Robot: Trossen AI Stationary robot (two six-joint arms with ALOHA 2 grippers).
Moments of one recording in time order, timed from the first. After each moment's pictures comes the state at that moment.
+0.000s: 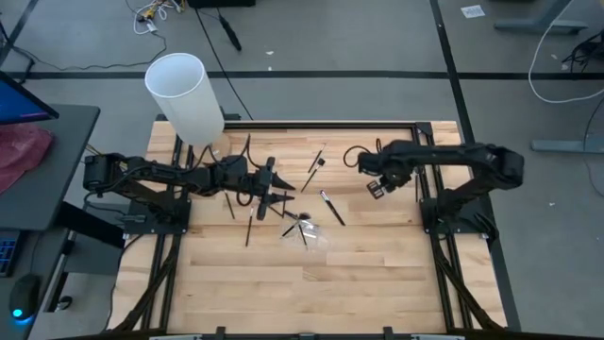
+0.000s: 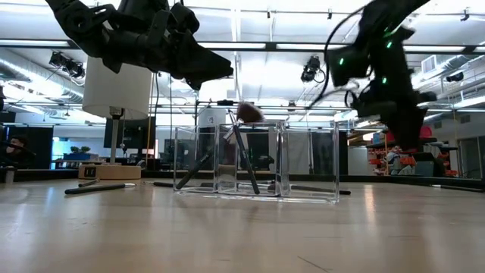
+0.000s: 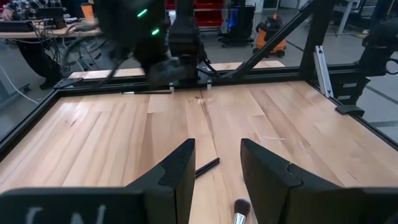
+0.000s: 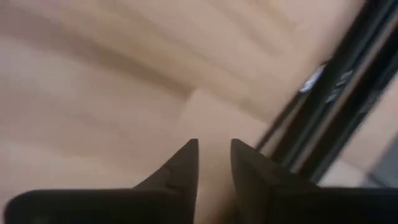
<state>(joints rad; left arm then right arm) 0.16 1.37 0.59 0.60 0.26 0.07 -0.35 1.46 0.93 -1.26 0.20 0.74</state>
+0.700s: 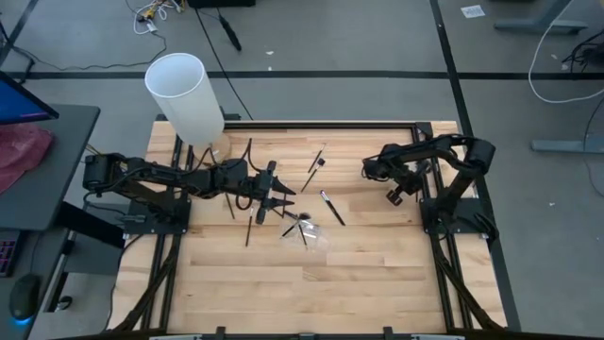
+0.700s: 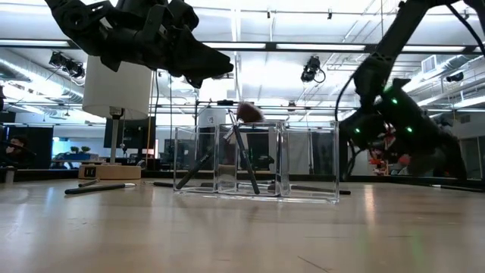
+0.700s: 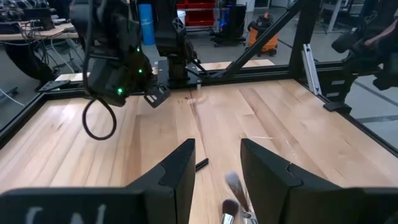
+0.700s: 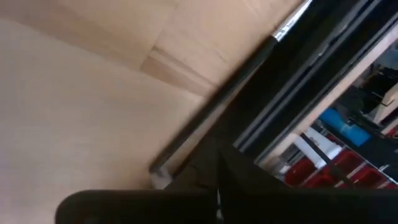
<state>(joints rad) 0.12 1.37 0.59 0.60 0.25 0.08 -0.52 1.71 0.72 -1.22 0.30 0.54</state>
